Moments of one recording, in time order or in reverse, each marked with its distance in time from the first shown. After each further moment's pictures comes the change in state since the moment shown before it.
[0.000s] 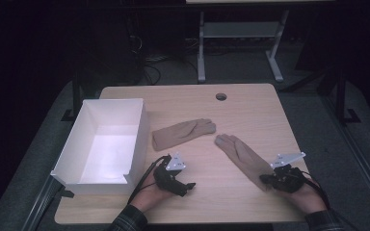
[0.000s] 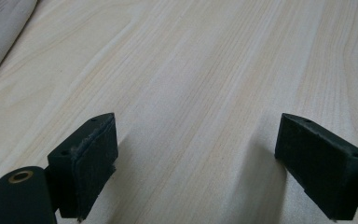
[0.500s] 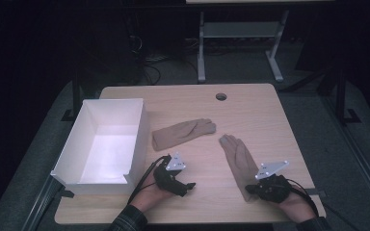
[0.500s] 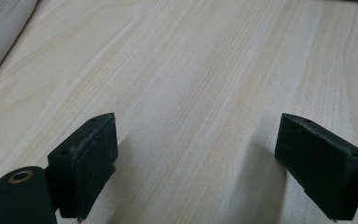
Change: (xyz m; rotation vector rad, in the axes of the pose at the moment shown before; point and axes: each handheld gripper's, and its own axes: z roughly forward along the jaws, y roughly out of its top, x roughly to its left) left arm -0.001 0.000 0.000 -0.005 -0.001 -0.011; right arm 0.046 0.013 0.012 0.013 0.102 -0.110
